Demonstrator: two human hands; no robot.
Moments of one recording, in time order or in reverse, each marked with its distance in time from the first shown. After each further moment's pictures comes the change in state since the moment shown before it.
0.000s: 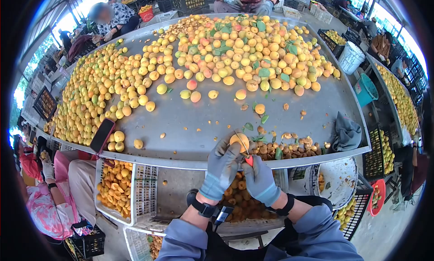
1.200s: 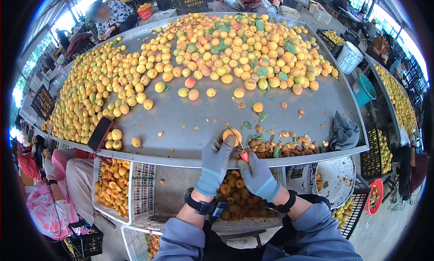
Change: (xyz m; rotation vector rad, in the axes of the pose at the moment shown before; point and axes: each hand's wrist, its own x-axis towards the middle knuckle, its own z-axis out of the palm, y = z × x) left_hand 0.007 0.005 -0.008 0.496 0.206 0.090; right_hand 0.011 -0.004 -0.006 0.025 -0.146 0.083
